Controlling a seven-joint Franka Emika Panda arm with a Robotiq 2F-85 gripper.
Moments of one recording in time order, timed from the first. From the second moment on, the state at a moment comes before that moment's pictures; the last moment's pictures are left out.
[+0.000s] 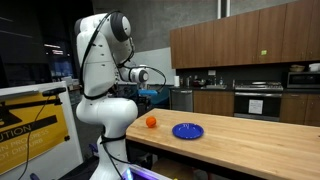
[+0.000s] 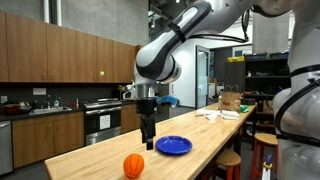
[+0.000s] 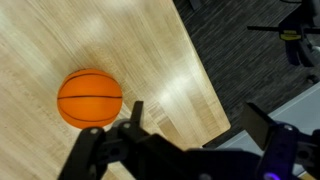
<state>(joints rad) 0.22 -0.11 0.07 -2.43 0.20 2.22 -0.84</state>
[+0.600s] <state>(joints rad) 0.17 0.03 0.08 -2.34 0.14 2.22 -0.84</state>
